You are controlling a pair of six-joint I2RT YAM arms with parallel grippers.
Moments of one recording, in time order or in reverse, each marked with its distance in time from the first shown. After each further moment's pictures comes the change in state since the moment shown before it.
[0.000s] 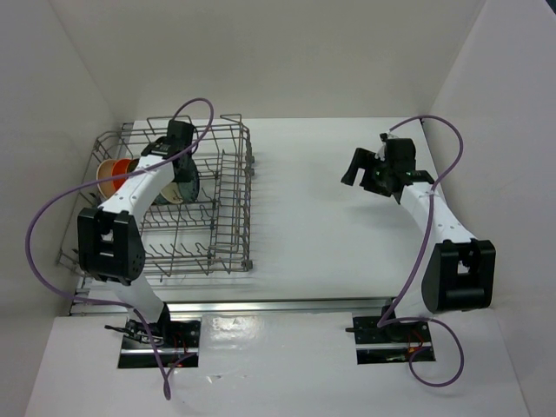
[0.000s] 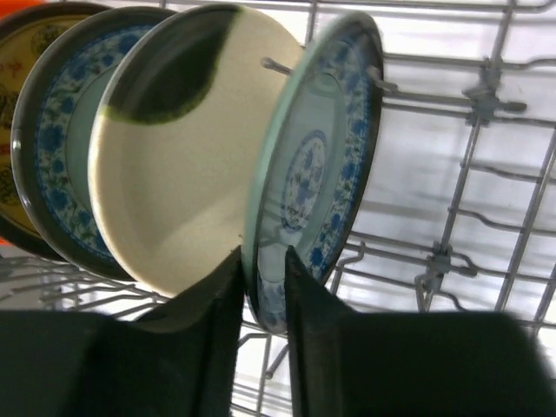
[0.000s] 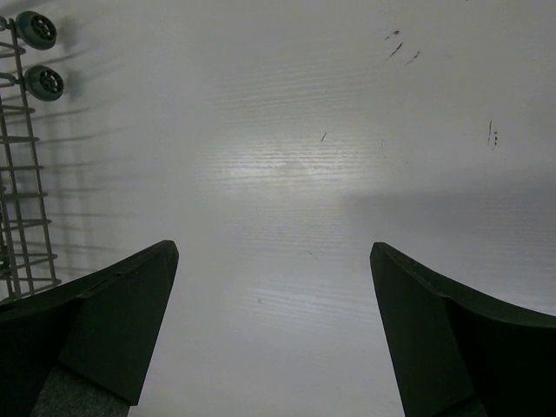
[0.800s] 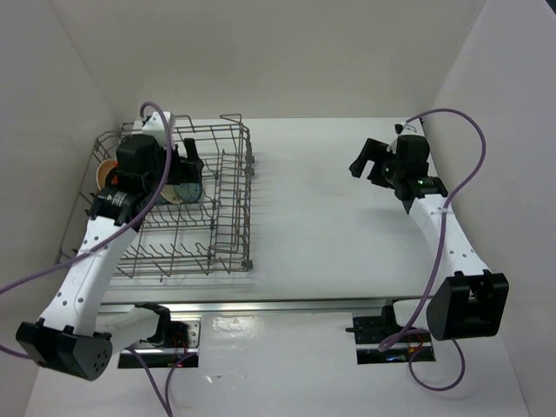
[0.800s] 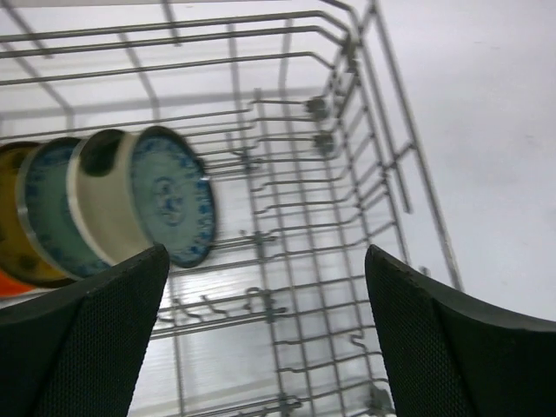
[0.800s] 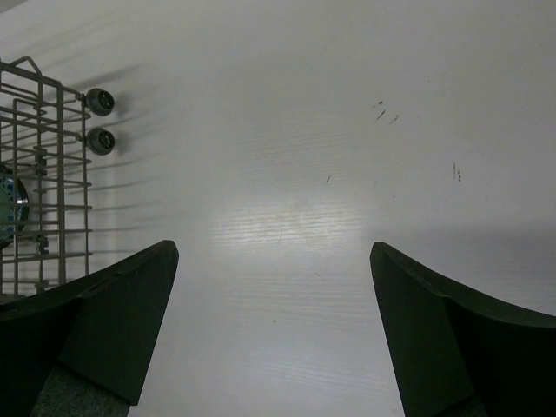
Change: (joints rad) left arm -0.068 -0.590 -0.182 0.152 0.309 -0.018; right arm 0.000 -0.169 -0.003 0.023 0.079 0.030
